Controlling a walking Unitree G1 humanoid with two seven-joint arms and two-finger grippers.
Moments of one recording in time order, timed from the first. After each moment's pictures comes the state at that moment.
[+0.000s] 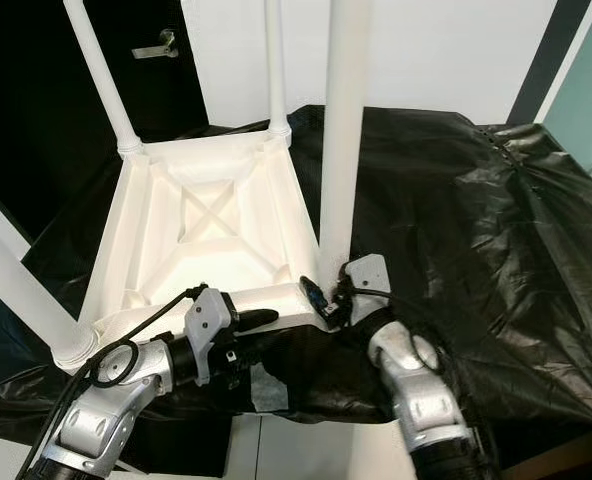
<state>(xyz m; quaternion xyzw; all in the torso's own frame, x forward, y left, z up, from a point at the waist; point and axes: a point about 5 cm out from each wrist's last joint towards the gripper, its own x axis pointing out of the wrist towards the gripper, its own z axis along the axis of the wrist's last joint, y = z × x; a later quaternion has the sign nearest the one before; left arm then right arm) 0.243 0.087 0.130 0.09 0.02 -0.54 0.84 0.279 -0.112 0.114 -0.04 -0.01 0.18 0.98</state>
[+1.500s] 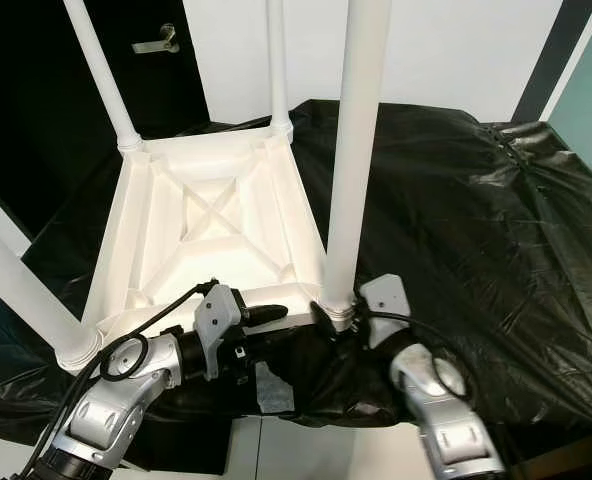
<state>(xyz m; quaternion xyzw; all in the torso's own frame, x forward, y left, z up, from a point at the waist) 0.247 0.081 0.132 0.09 0.01 -0.55 0.83 0.258 -0.159 0.116 -0.11 0.00 0.28 0.95</state>
